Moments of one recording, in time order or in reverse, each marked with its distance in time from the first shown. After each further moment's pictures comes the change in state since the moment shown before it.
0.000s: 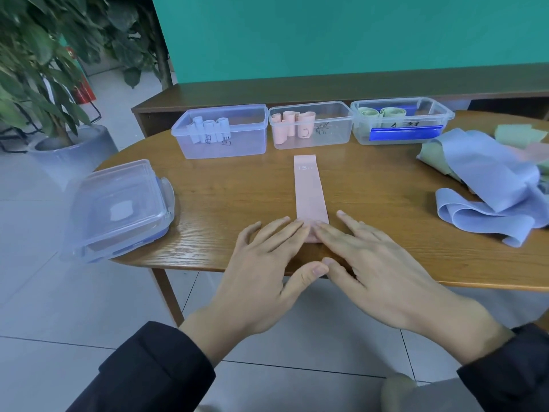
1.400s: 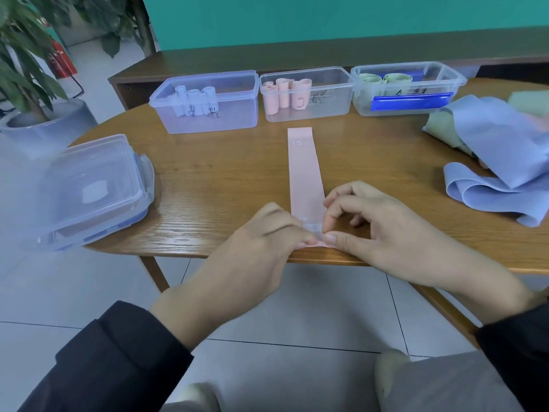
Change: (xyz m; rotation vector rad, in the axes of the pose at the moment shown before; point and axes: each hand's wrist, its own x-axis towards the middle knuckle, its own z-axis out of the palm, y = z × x) left_hand 0.010 -0.009 0.000 -0.131 0.109 0.286; right_hand 0.016 0.026 -0.011 0.512 0.112 -0.083
